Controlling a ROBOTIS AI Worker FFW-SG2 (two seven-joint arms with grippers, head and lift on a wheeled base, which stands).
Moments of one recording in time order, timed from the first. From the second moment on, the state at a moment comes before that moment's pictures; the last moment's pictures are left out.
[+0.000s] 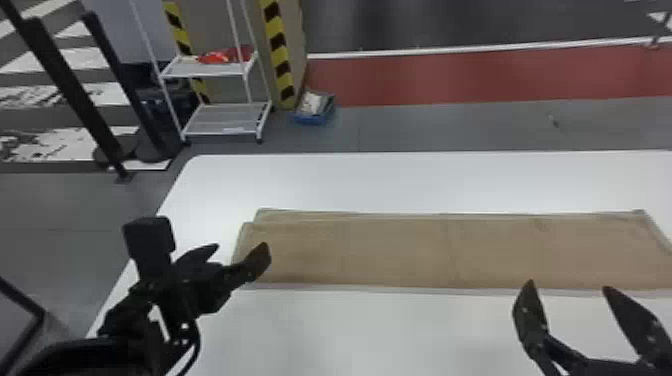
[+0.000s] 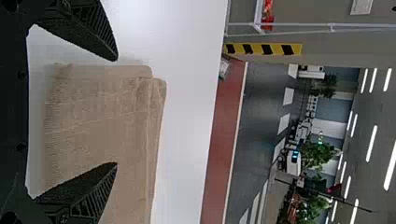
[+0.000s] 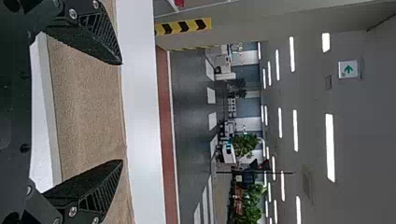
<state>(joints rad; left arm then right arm) 0.28 0.00 0.25 -2.14 0.11 0.77 -0.28 0.74 -0.04 0.11 -2.19 -0.02 -0.04 -0.11</state>
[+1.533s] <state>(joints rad) 0.00 0.03 0.29 -1.78 0.00 0.99 -0.54 0.68 -0.04 0.07 -2.16 -0.03 0.01 -0.11</state>
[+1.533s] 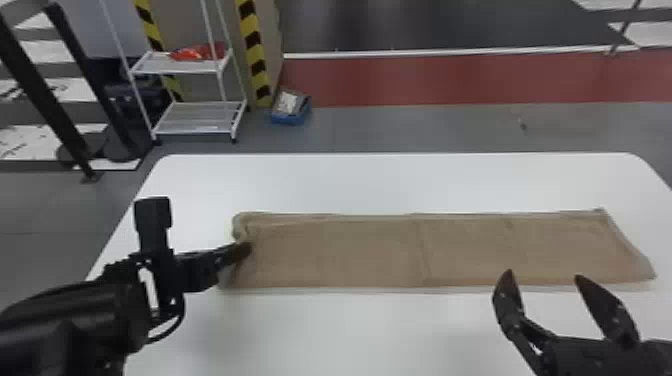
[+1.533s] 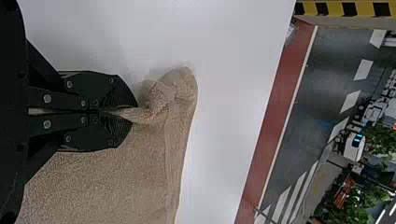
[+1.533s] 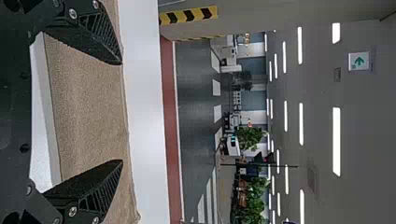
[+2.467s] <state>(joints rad) -0.04 0.14 0.53 -2.17 0.07 1.45 -0.57 0.67 -0.04 0.02 -2.14 -0.09 0.01 -0.11</state>
